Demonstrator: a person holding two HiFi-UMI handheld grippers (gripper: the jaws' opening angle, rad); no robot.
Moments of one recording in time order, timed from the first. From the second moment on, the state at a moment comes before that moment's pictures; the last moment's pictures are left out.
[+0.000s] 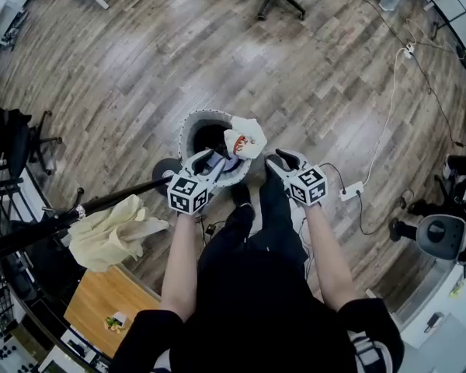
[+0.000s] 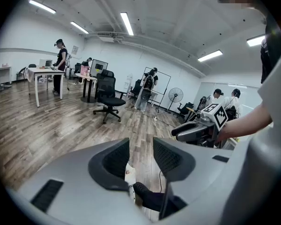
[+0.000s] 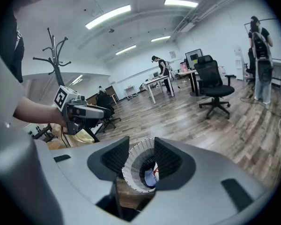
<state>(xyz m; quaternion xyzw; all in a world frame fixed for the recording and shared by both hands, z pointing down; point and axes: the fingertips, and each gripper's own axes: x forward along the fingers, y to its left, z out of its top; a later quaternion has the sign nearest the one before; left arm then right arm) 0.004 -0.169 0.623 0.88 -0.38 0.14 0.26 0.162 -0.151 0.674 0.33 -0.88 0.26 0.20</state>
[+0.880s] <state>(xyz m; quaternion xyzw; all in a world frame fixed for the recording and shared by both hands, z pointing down) 0.027 -0.172 0.727 0.86 -0.39 0.17 0.29 0.166 -0.161 0.790 0.29 -0.87 0.31 0.26</state>
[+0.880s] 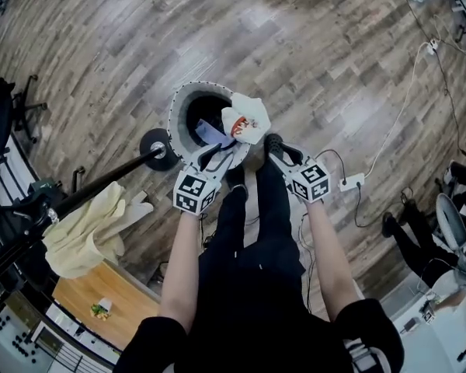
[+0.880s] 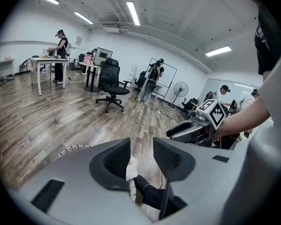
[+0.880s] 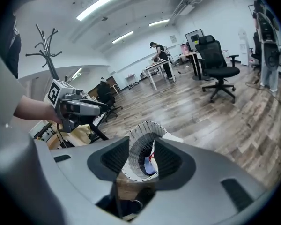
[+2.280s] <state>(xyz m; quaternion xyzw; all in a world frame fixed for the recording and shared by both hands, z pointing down) 0.035 -0.193 0.960 0.82 -0.37 0.24 0.36 0.158 -0.184 1.001 0.25 -0.84 0.34 0.34</state>
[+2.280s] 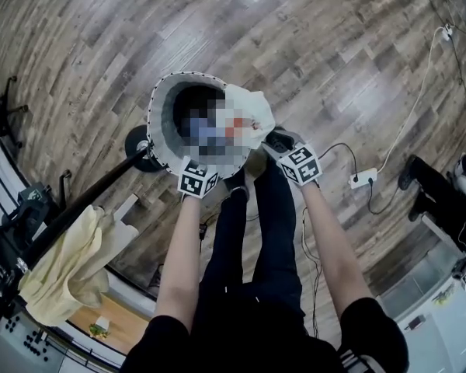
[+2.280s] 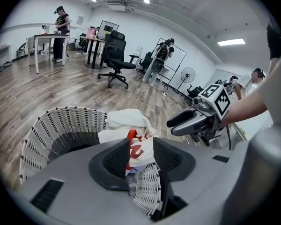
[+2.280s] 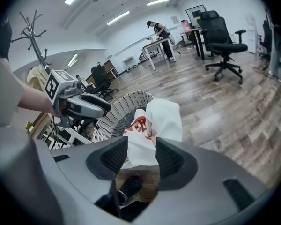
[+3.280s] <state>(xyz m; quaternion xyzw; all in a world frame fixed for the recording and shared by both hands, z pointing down) 0.063 -0.195 1.061 0.82 -0.31 0.26 0.40 0.145 -0.197 1.085 0.23 -0.84 0.34 0.36</state>
